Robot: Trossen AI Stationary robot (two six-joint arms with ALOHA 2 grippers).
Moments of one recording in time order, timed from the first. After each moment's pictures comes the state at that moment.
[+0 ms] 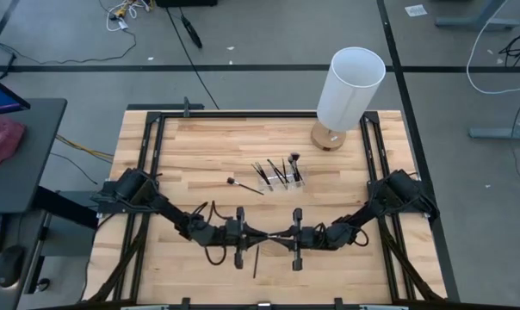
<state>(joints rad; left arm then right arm) -0.53 1.99 0.74 1.36 -0.56 -0.18 0.61 2.01 0.68 1.49 0.63 -0.06</state>
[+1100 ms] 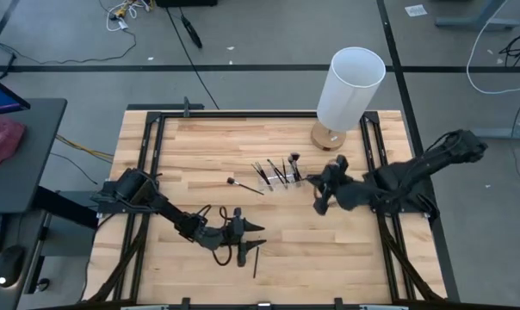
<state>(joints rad) -0.53 1.99 0.74 1.07 -0.62 -0.33 0.42 1.12 0.90 -0.52 0.75 0.58</state>
